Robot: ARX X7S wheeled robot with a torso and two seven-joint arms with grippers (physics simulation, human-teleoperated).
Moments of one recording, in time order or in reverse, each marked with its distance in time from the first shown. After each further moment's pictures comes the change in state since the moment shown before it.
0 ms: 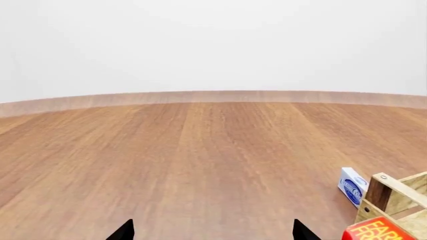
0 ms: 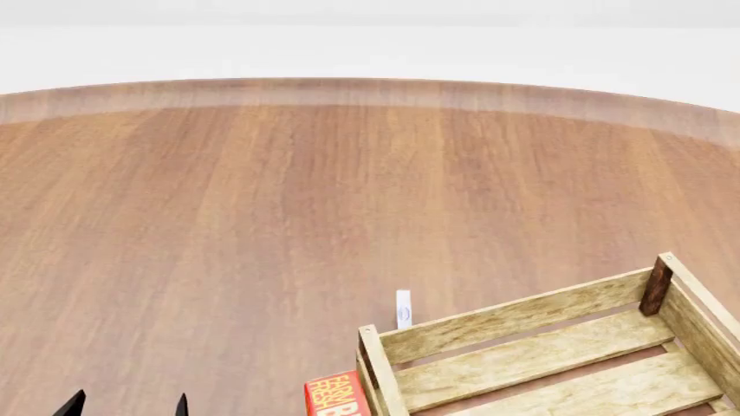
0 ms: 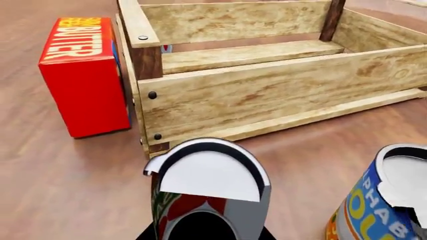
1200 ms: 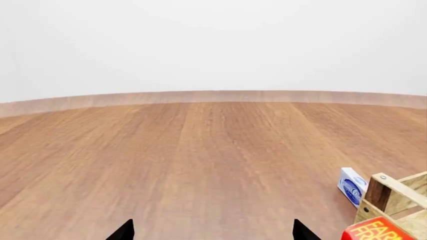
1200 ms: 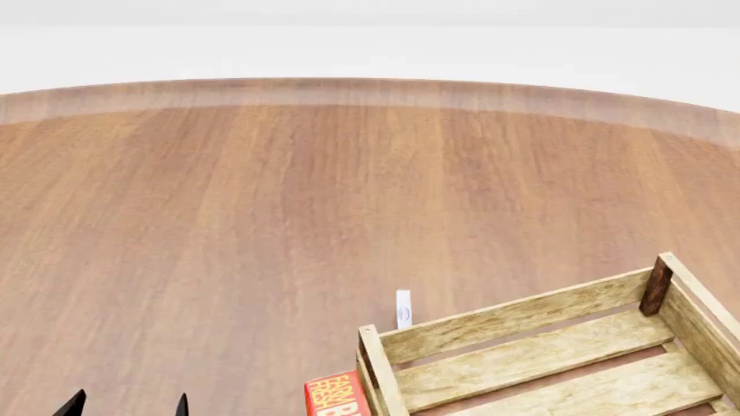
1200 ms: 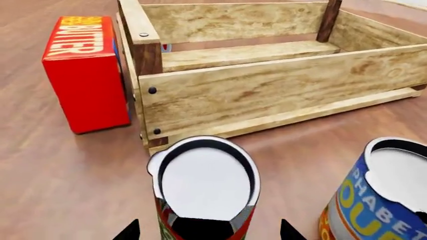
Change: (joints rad) left arm 0.005 0.017 -0.022 0.006 0.018 -0.012 0.019; right arm -0.034 -0.014 0.028 -0.001 -0.031 -0.022 -0.014
